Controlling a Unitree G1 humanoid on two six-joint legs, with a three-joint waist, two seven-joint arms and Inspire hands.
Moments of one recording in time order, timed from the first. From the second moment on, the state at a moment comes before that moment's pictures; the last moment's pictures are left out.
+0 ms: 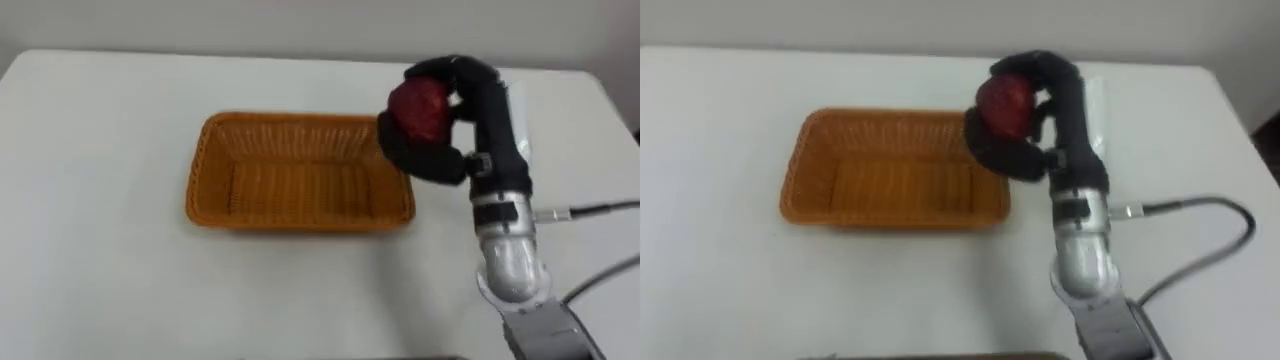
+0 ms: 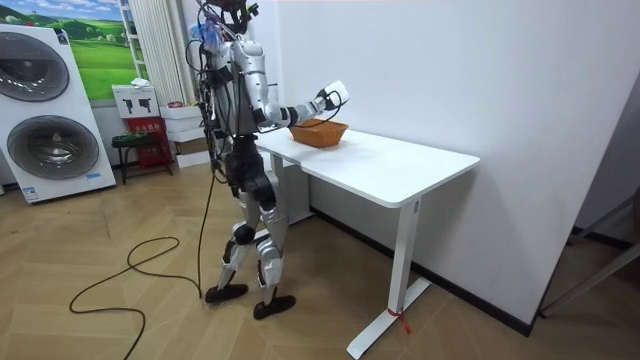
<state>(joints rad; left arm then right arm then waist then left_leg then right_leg) 0.19 0.26 0.00 1.15 0.30 -0.03 0.08 -0.03 -0.32 0.29 -0.10 -0.23 -0.21 -0.38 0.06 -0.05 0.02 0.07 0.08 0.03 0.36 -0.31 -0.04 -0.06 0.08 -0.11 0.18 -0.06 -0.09</state>
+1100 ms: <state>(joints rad) 0.18 0.26 -0.10 1.08 0.31 0.06 0.04 -0.04 -0.34 0.33 -0.08 -0.23 -0.13 -0.17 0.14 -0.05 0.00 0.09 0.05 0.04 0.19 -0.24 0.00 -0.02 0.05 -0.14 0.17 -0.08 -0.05</state>
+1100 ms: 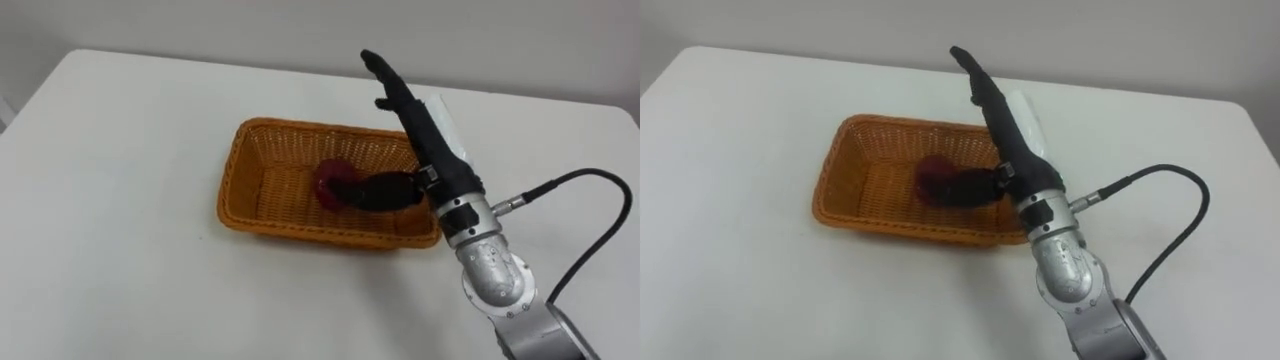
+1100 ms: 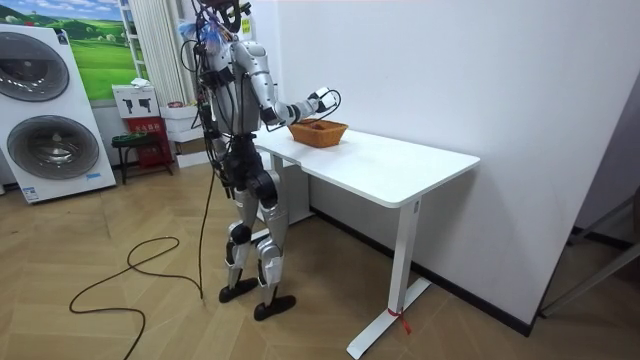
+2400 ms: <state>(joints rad) 0.31 0.25 0.18 1.00 0.29 0.04 0.12 0.19 -0.34 -0.58 0.59 0.30 -0.19 -1.00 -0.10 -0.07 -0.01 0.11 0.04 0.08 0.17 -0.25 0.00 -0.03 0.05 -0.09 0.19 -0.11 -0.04</state>
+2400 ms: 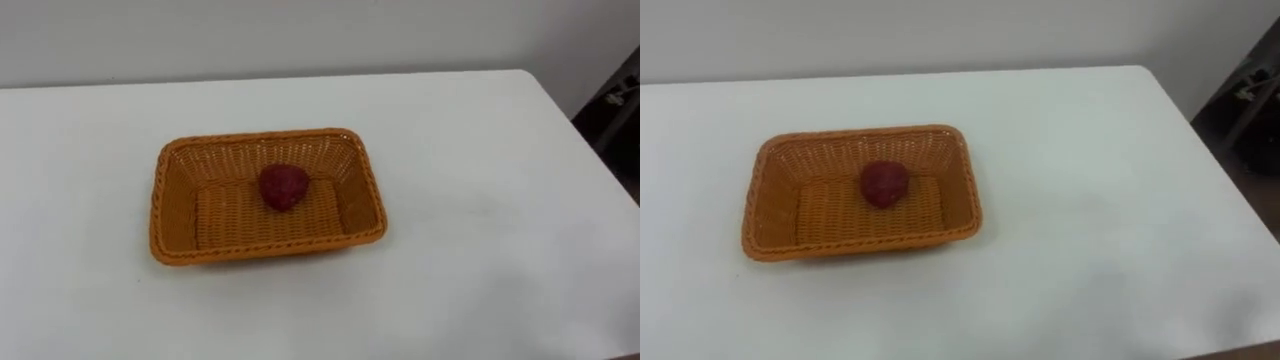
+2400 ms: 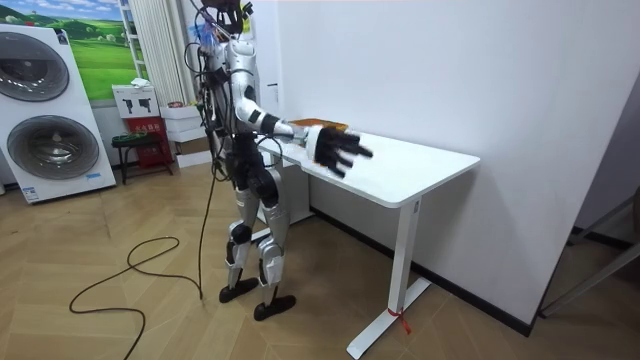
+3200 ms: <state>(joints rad) 0.30 0.22 0.09 1.04 0.30 0.05 0.06 0.23 -0.24 -0.06 1.18 0.23 -0.02 -0.23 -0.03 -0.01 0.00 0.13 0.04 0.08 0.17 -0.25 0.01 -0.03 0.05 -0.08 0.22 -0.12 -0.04</state>
